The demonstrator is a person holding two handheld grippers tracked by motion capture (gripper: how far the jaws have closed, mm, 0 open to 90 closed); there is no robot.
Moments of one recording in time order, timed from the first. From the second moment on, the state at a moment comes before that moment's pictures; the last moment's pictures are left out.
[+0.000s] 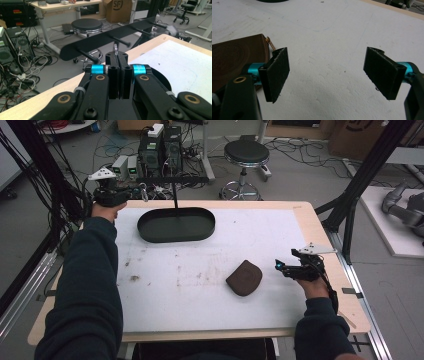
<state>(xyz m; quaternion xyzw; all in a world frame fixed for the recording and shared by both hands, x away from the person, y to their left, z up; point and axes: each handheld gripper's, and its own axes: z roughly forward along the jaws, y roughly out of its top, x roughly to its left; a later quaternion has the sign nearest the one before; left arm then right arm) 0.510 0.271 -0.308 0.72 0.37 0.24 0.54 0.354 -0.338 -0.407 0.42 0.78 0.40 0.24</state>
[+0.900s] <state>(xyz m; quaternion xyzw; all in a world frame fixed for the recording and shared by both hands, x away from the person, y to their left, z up) 0.539 0.273 -0.323 0.69 0.43 0.27 0.51 0.353 -0.337 -0.408 0.42 0.79 0.39 0.24</state>
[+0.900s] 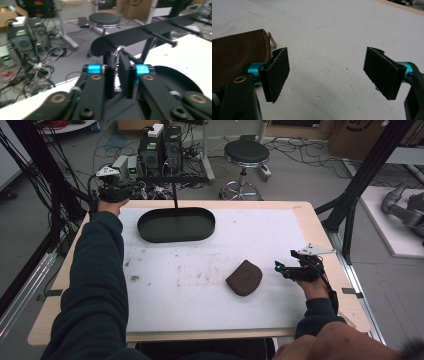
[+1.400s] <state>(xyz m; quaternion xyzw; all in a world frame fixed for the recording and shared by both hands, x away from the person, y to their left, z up) 0.473 0.291 -0.346 0.64 0.48 0.30 0.52 0.353 -0.336 -0.408 0.41 0.79 0.40 0.23</state>
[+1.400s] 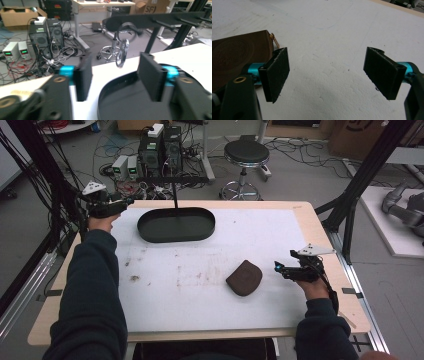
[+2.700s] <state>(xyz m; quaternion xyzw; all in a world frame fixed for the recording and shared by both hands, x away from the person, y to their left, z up) 0.329 0.266 -0.407 0.66 0.45 0.29 0.54 0.344 -0.293 -0.407 0.39 0.82 0.38 0.17</state>
